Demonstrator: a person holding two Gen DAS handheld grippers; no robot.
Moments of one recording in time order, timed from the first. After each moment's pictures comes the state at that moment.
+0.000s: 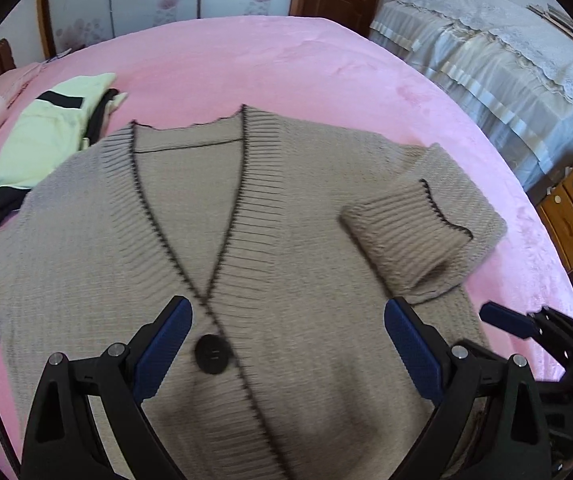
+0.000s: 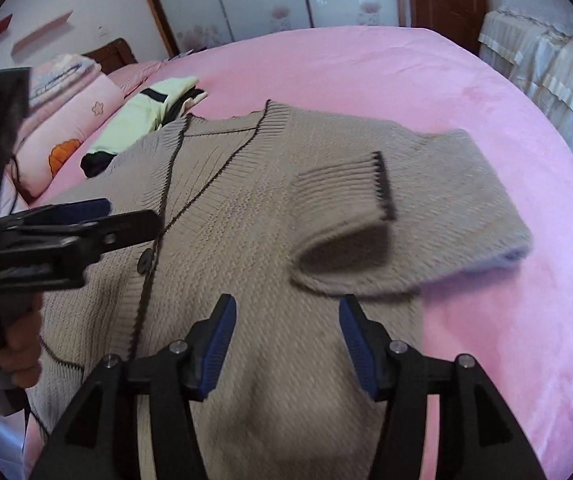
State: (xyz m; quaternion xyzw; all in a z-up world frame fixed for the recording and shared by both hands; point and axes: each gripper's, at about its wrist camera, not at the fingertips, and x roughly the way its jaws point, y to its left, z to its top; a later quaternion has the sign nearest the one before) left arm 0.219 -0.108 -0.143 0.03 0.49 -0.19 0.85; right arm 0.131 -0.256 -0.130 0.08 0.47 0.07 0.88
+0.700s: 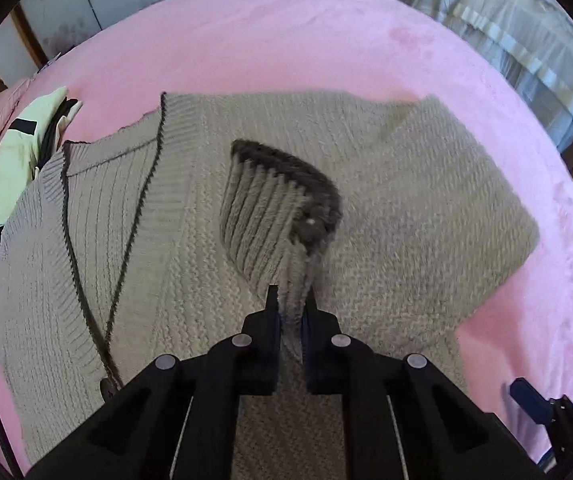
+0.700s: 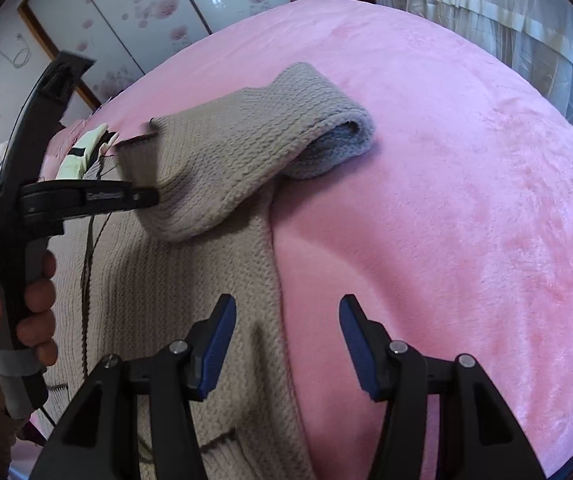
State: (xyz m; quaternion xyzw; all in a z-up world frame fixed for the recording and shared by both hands) left arm 0.252 -0.236 -0.162 0.10 0.54 -0.14 0.82; right arm 0.095 -0.356 -0.176 0.22 0.48 -0.04 0.85
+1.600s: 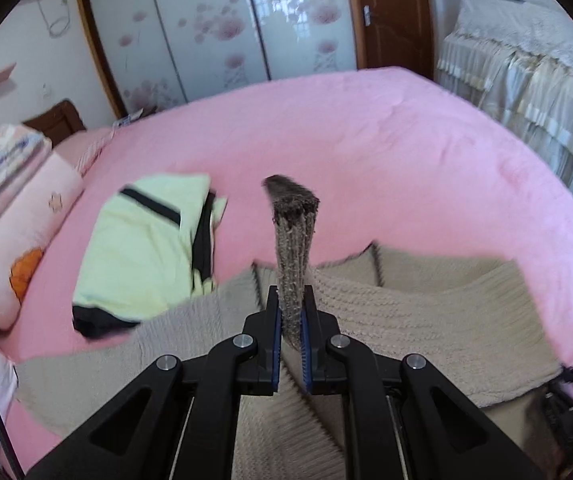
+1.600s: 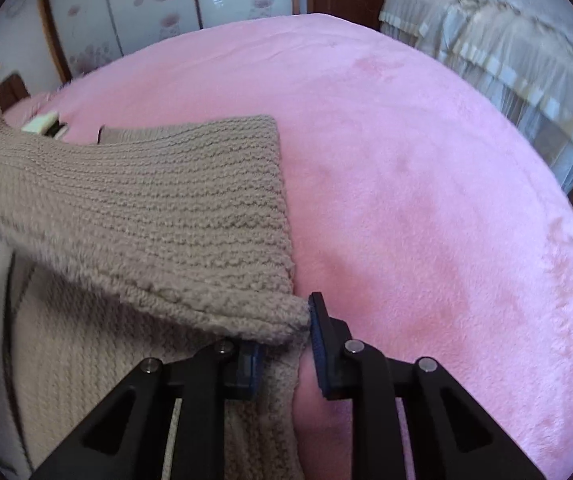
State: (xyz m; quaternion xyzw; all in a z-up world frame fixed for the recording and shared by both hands) left arm 0.342 -0.064 -0.073 0.10 0.41 -0.04 0.91; right arm 0.216 -0.312 -0.193 0.04 0.48 -0.12 0.87
